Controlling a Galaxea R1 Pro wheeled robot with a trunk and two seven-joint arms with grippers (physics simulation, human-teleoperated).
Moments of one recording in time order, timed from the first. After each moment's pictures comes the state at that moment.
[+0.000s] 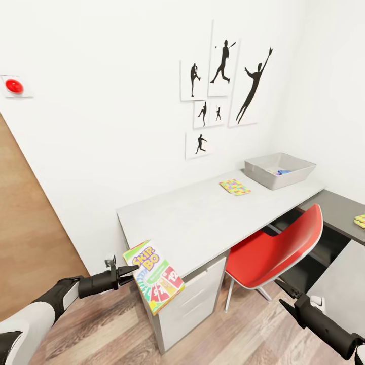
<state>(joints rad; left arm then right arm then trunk) -0.80 0.24 0.06 -0.19 0.24 0.57 -1.42 -0.07 -0.28 -0.34 -1.22 -1.18 0.74 0.40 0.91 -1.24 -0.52</state>
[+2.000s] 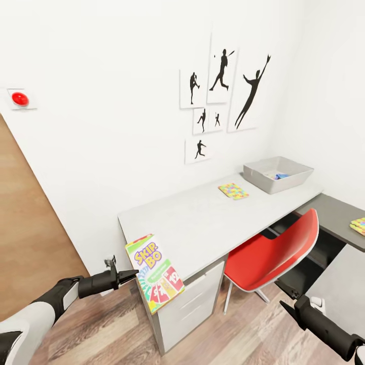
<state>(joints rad) -0.80 0.24 0.06 -0.19 0.24 0.57 -1.44 -0.07 -0.28 -0.34 -1.22 -1.18 0.74 0.39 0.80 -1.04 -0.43</state>
